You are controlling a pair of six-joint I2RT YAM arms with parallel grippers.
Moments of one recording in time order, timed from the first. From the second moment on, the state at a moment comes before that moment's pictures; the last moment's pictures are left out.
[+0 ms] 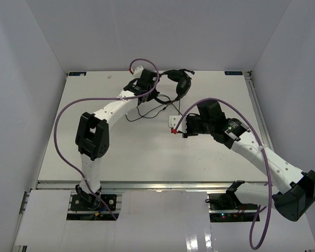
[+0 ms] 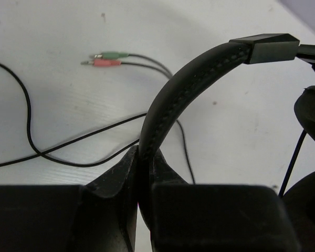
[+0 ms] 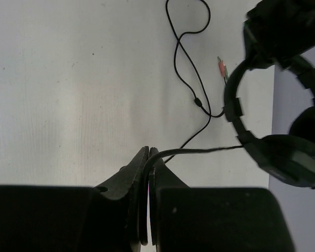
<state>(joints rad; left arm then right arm) -0.55 2.03 1.76 -0.45 -0.32 -0.86 0.71 1.16 1.09 -0.56 -0.36 -0.98</state>
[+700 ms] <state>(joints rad) -0.66 1.93 1.42 -0.28 -0.49 -0.31 0.56 1.13 1.13 -0.53 -0.13 -1.00</state>
